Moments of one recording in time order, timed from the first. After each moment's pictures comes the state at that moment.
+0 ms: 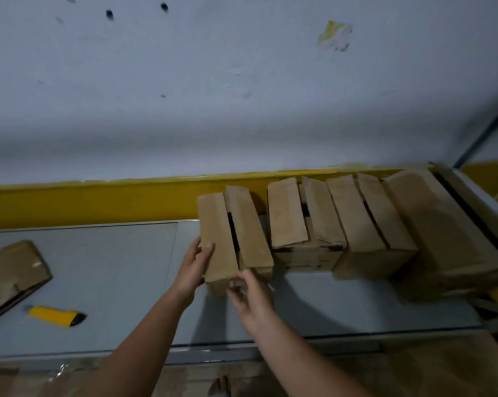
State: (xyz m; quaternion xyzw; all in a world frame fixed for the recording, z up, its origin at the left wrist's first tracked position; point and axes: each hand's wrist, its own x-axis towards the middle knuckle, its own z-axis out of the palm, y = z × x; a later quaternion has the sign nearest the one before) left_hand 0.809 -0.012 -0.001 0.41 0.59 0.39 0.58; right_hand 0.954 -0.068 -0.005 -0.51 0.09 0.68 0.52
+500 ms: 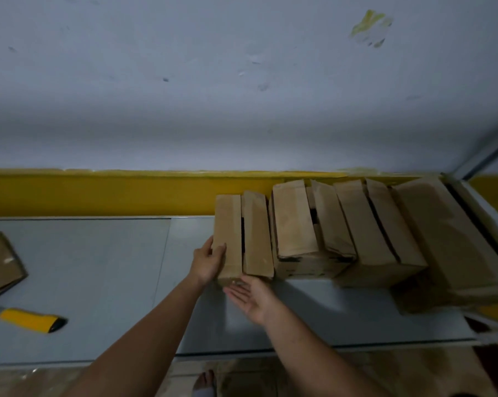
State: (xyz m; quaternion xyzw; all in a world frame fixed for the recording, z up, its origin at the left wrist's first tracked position) left_hand 0.822 0.057 -0.071 0.49 0.64 0.28 0.52; right_hand 0.966 -0.019 -0.040 -0.52 0.08 0.75 0.40
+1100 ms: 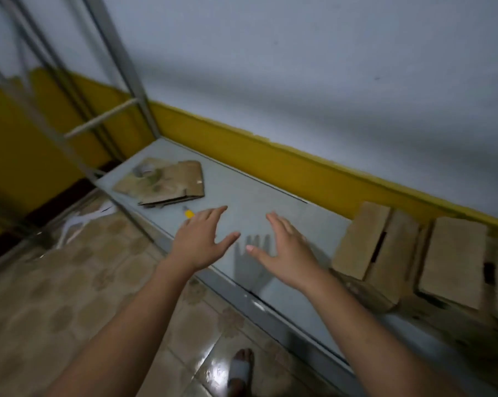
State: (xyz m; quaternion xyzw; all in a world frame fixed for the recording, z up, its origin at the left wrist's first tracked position) left_hand 0.610 -0.129 0.070 0.57 0.81 0.10 0.08; right_hand 0.832 -0.042 0.074 -0.39 -0.85 0.34 0.10
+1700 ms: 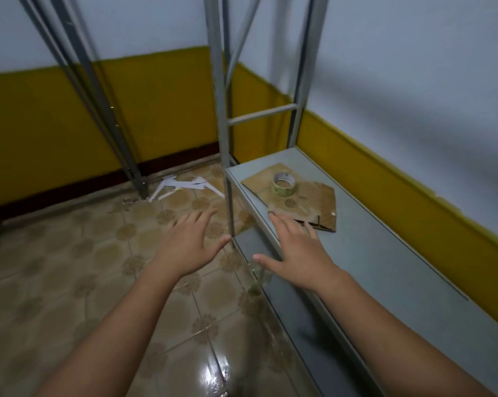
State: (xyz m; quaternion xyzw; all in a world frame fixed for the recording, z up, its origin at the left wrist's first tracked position) left_hand 0.320 -0.369 0.086 0.36 0.93 0.12 0.01; right_hand 0.482 -0.153 0.104 -0.12 -0.98 0.16 -0.02
